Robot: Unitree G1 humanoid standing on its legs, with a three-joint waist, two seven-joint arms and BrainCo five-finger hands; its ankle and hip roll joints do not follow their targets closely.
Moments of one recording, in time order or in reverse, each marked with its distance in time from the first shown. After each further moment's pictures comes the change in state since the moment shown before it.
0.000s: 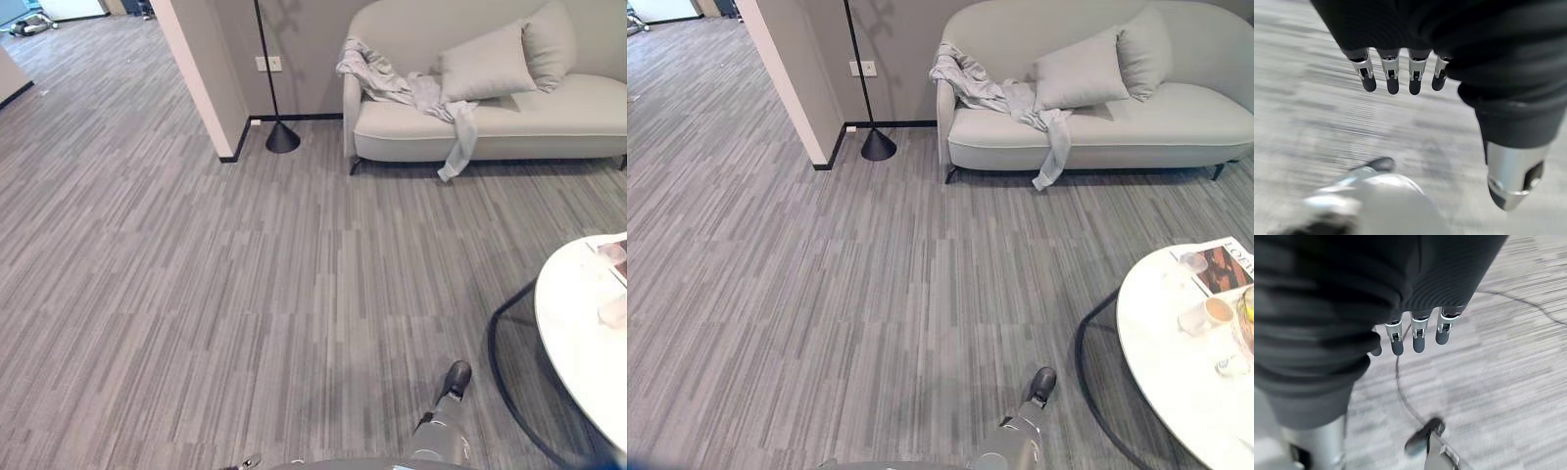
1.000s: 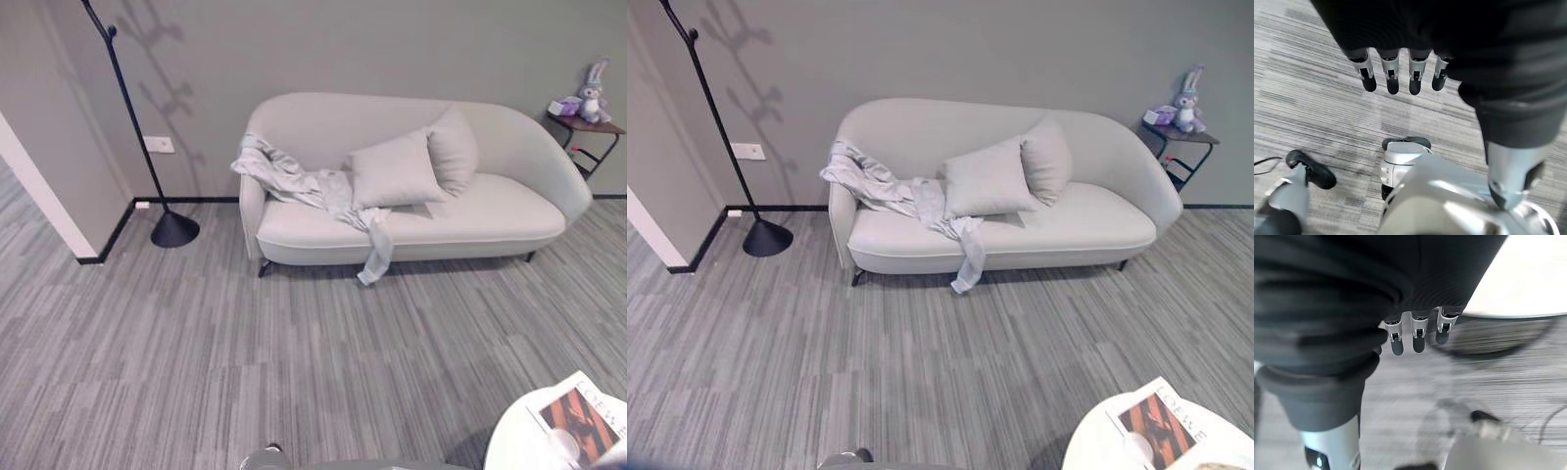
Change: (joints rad) left arm 0.060 0.014 0.182 0.063 -0.130 0.013 0.054; right arm -0.171 0.068 0.214 -0.089 -0.157 -0.051 -0.075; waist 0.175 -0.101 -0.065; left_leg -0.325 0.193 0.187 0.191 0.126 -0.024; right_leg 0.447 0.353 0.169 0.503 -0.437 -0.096
